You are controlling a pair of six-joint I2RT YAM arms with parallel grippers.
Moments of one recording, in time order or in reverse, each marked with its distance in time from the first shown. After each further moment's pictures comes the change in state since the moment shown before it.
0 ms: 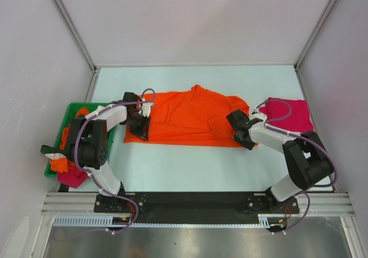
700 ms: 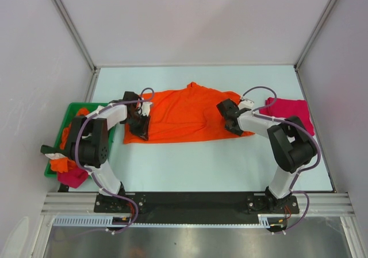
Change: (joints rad) left arm 0.001 0.015 0.017 -0.005 -0.009 -0.049; right arm 0.019 0.218 0.219 0.100 0.031 -0.132
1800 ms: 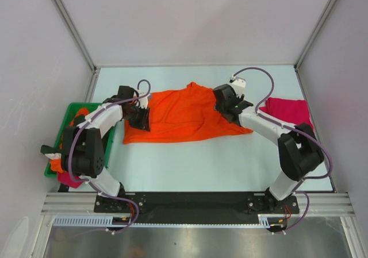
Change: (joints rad) left arm 0.003 -0.121 0.029 0.015 0.081 -0.003; right arm 0.061 -0.081 0.140 0.183 0.011 -0.252
